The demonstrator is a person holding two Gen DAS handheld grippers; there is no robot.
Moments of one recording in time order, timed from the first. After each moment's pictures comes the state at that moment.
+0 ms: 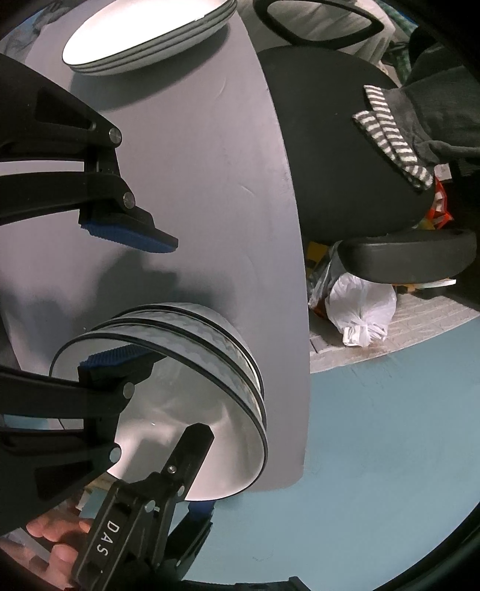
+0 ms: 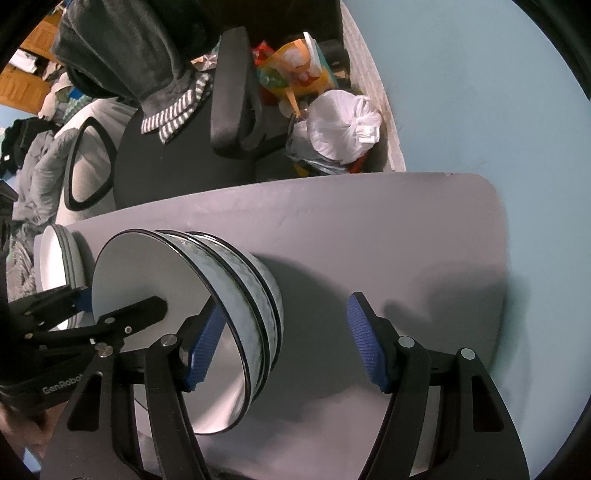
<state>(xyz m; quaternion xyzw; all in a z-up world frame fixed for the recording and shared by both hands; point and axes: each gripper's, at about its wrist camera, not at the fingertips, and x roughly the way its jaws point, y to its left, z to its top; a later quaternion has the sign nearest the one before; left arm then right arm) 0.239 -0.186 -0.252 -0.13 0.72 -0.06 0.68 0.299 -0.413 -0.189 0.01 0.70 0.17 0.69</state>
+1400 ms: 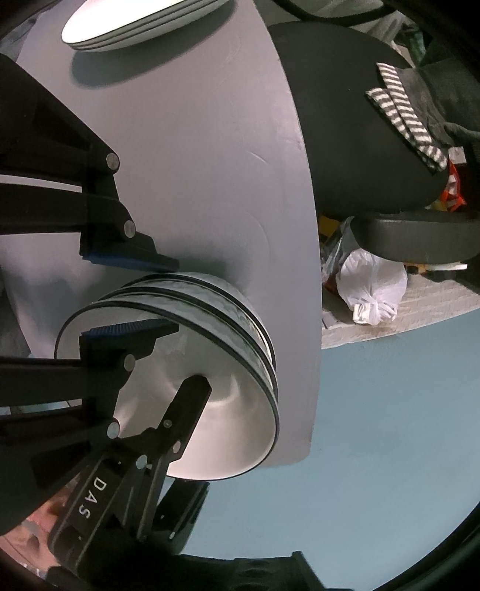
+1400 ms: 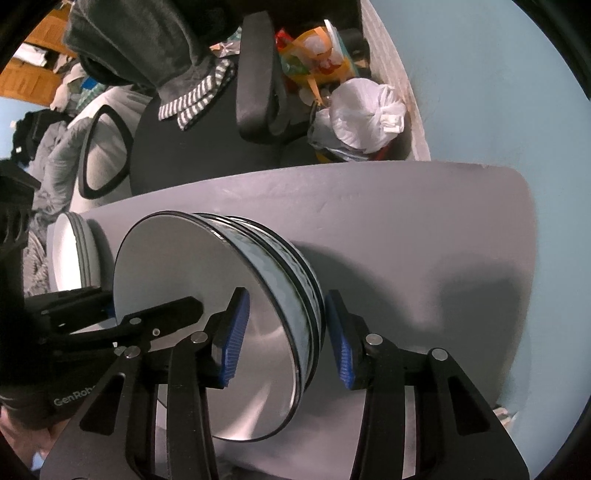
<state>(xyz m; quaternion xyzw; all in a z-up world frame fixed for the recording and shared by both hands) 0.234 -0.186 -0.254 -0.17 0.73 -0.10 0.66 0.291 -0.394 -0.194 0.02 0.71 0.19 0.67</state>
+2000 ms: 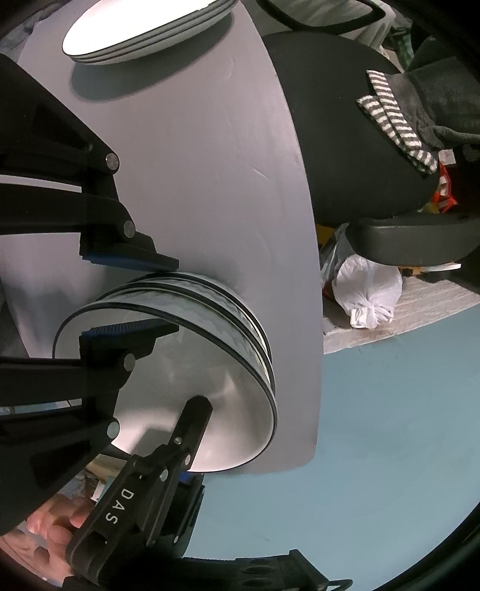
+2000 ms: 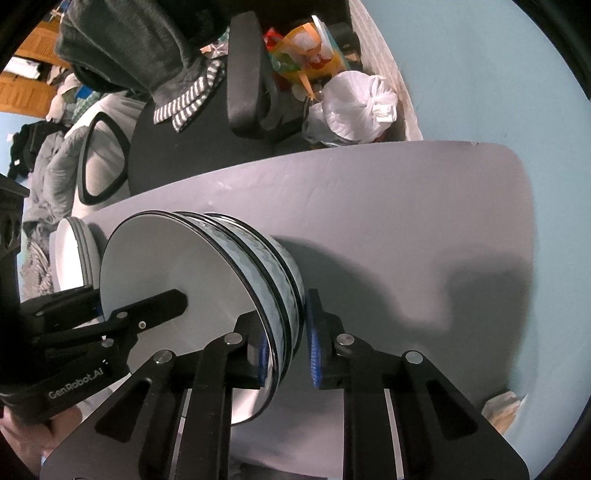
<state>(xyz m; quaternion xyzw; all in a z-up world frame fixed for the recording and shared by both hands) 0.230 -0.188 -0.247 -0.14 0.72 -0.10 0.67 0.284 -0.403 -0.194 0.04 0.72 0.18 0.67</state>
